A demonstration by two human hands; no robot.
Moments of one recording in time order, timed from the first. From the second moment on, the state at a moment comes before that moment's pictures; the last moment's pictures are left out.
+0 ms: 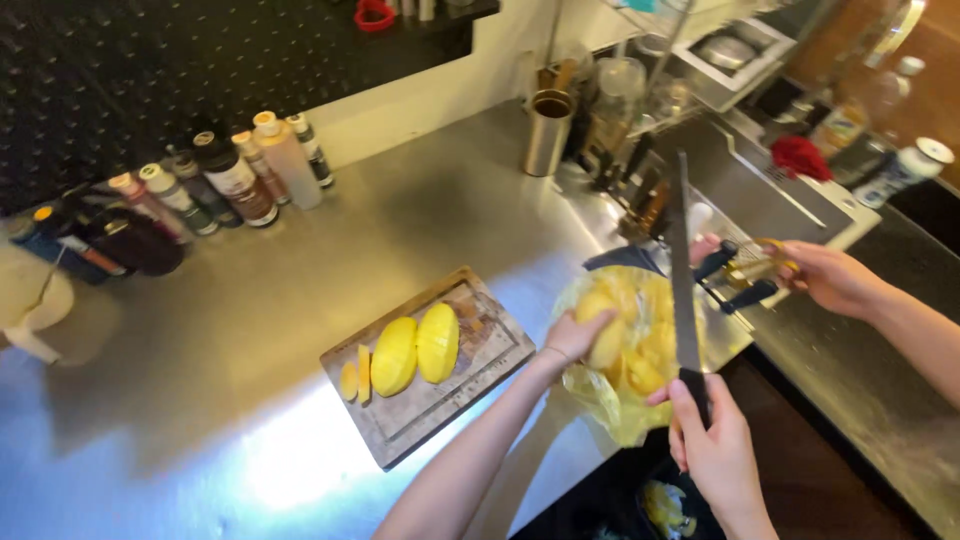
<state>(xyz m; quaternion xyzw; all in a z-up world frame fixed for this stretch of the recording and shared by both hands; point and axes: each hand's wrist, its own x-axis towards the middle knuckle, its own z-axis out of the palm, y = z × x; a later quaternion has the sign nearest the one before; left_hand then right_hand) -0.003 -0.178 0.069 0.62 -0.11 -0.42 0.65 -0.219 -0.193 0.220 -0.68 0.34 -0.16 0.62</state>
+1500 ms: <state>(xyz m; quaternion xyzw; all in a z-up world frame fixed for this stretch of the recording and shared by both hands) -0.004 -0.300 0.050 0.87 -0.33 -0.08 0.35 -0.101 -0.455 0.116 -0.79 0.40 -0.26 0.39</state>
